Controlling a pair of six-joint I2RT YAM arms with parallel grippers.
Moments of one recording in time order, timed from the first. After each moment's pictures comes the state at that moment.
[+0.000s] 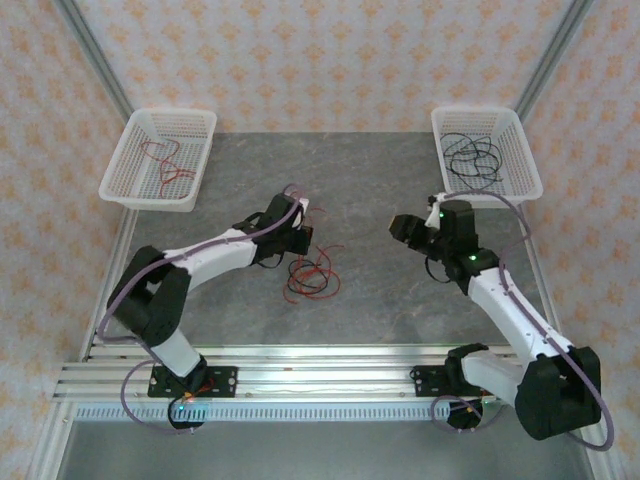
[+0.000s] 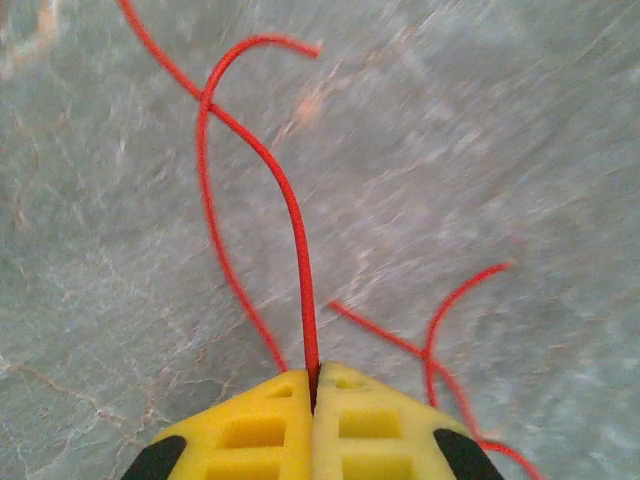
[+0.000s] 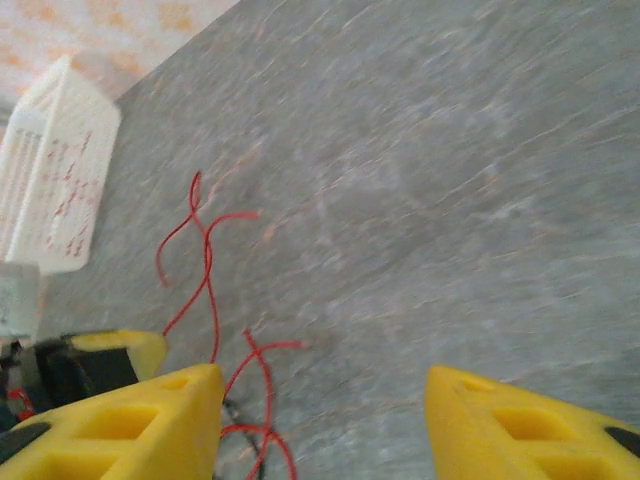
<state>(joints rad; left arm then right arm) -0.55 1.62 1.00 -0.23 0.03 -0.35 0.25 1.06 0.70 -0.23 -0.31 0.63</state>
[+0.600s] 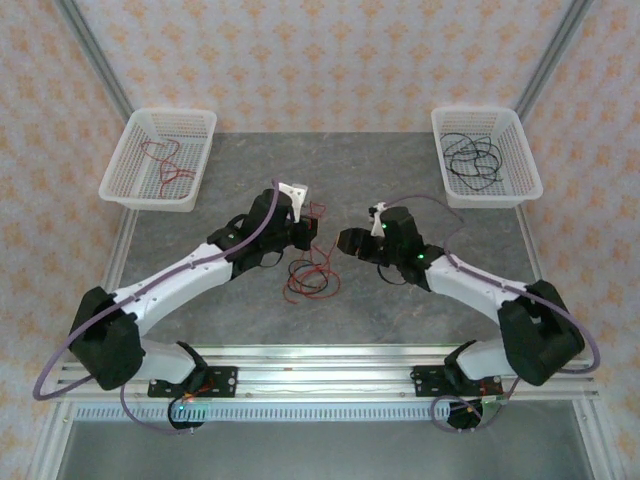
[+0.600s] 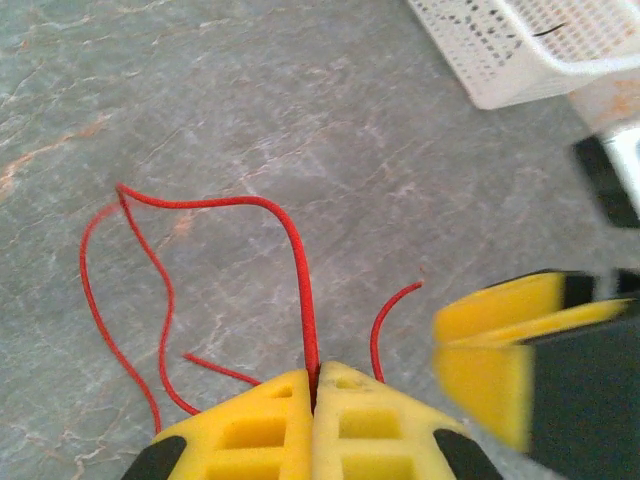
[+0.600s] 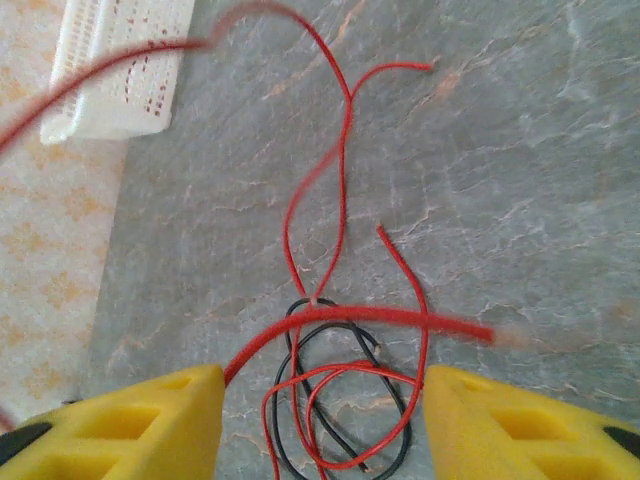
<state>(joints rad) -0.63 1.35 1.00 -0.23 0.06 -0.42 0.56 1.37 0.71 0.05 -0.32 0.77</state>
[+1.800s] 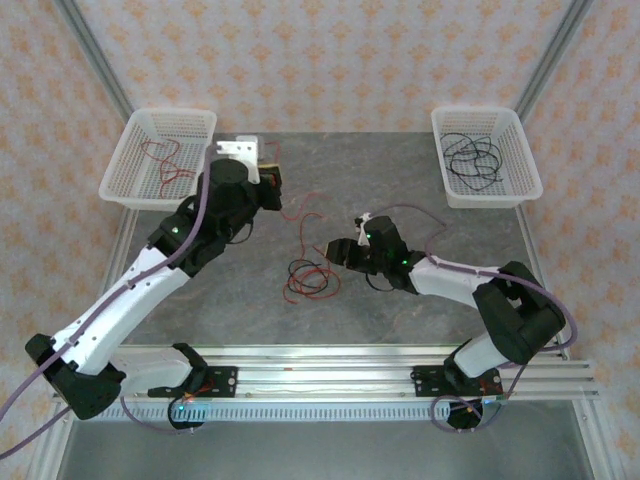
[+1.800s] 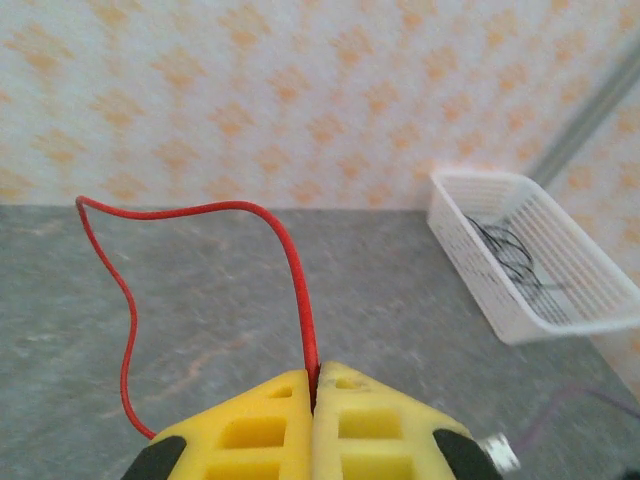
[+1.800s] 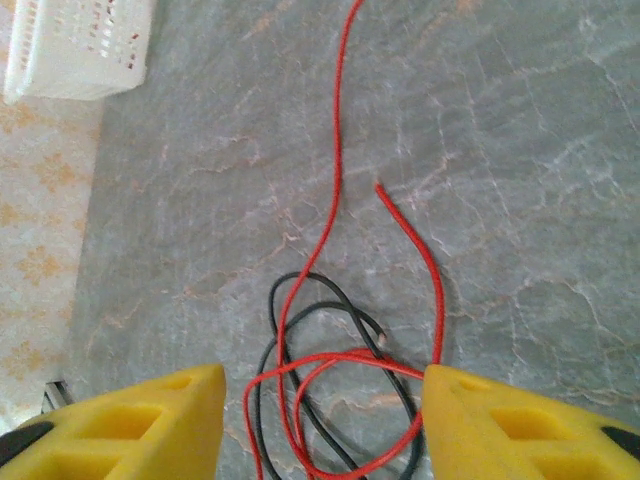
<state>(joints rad) -0.59 1.17 1.33 -0.47 -0.31 -0.39 0.63 1.50 0.67 0.18 -0.30 0.81</state>
